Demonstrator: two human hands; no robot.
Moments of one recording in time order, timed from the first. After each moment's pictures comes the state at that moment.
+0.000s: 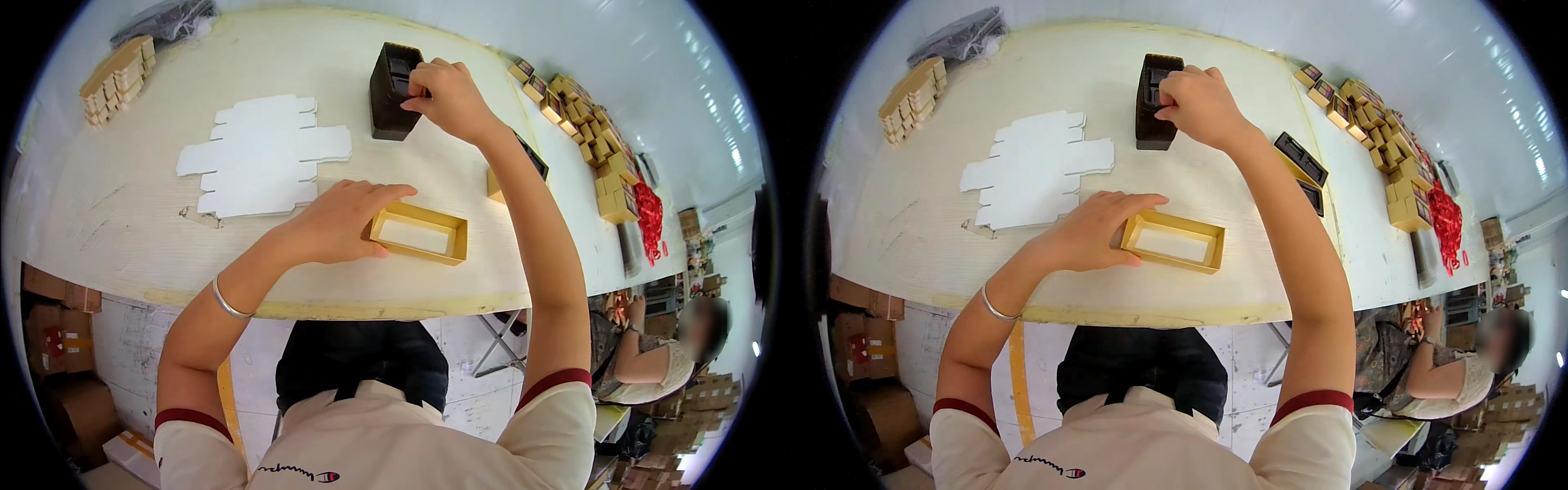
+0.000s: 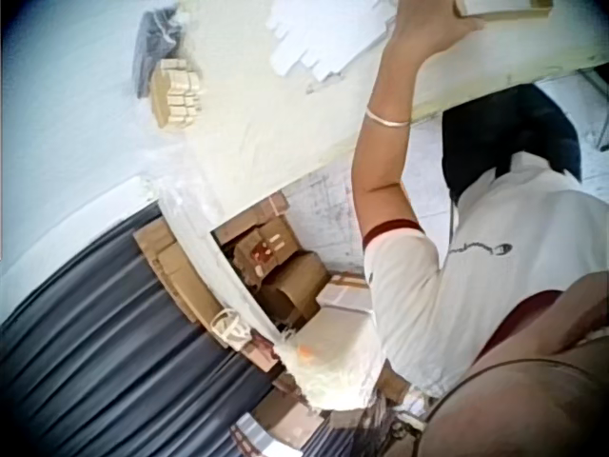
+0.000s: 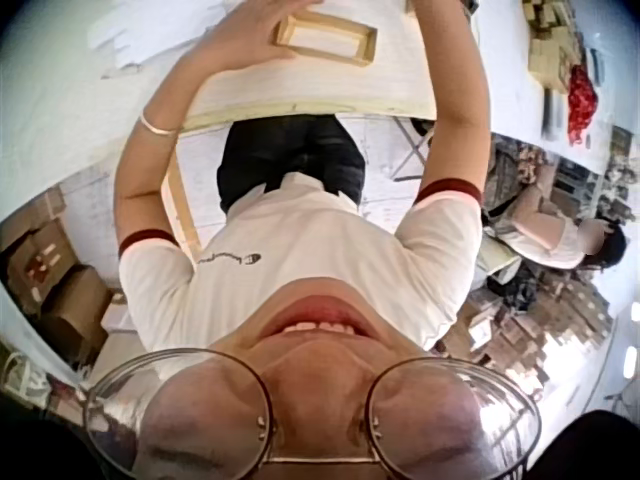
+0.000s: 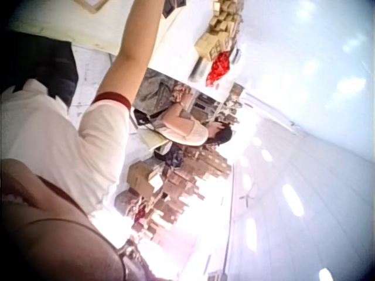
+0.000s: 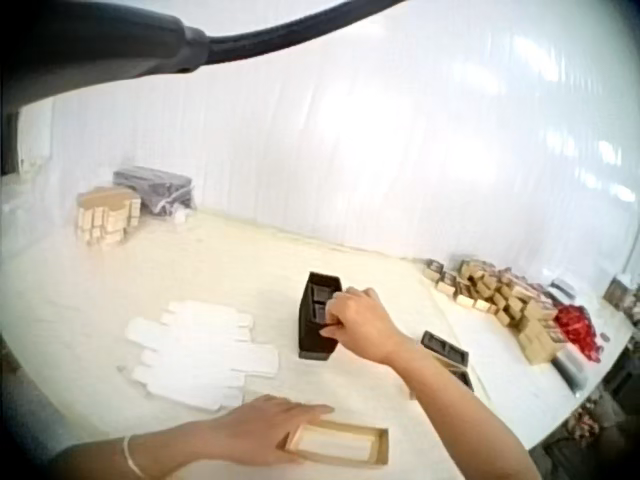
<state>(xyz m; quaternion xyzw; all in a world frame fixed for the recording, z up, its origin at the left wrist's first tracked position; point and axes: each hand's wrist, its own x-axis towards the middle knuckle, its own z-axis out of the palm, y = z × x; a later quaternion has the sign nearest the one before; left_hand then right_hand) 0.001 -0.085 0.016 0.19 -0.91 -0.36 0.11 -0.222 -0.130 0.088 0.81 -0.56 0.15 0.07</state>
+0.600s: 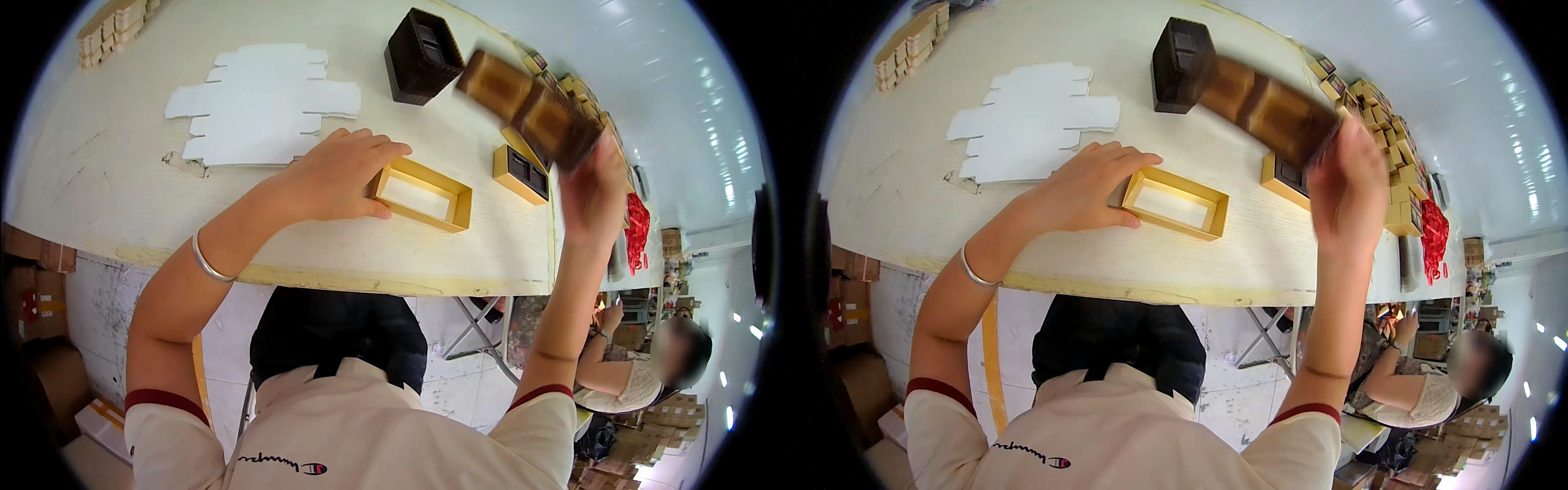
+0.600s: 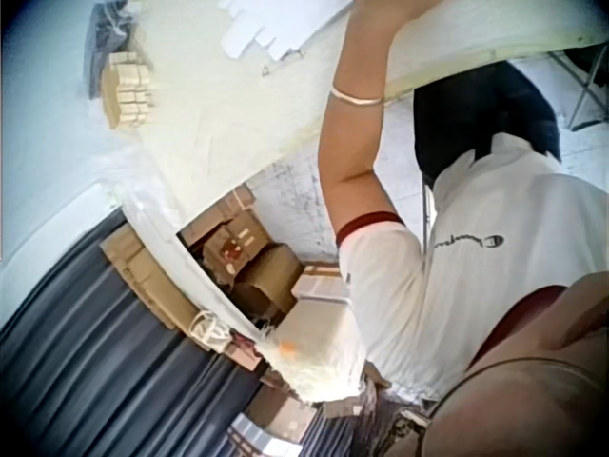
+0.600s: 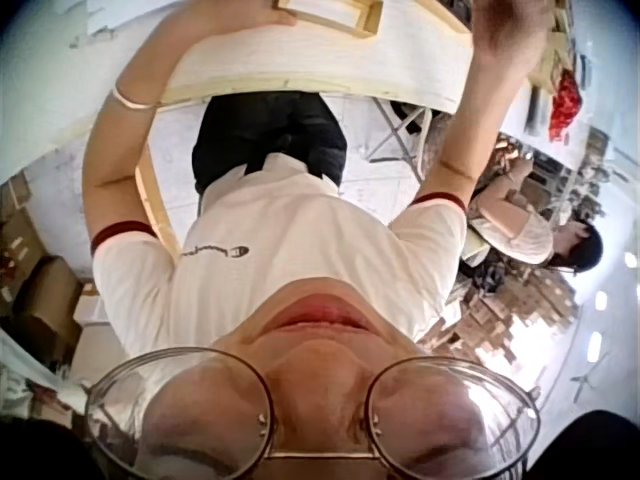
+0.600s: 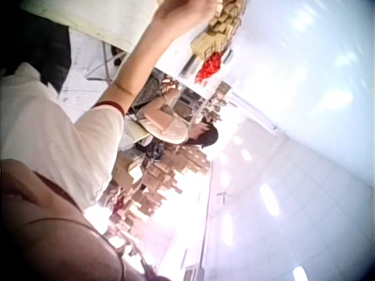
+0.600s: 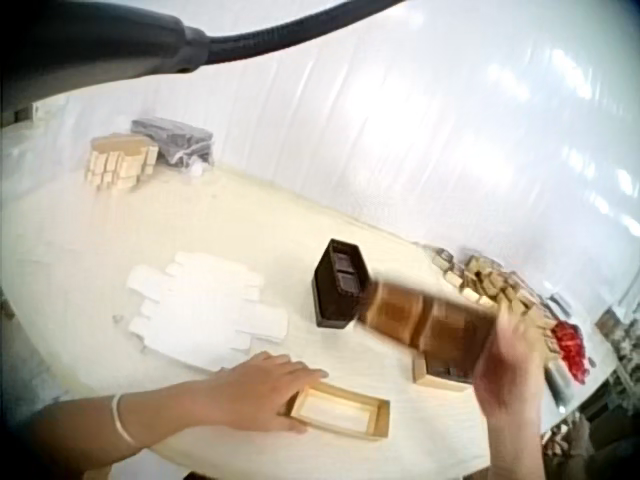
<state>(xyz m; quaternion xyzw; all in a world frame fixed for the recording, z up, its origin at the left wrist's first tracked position) 0.007 -0.090 -0.001 0.18 -0.92 -0.28 0.20 -0.233 0.013 0.122 0.44 -0.40 0.72 -0.37</state>
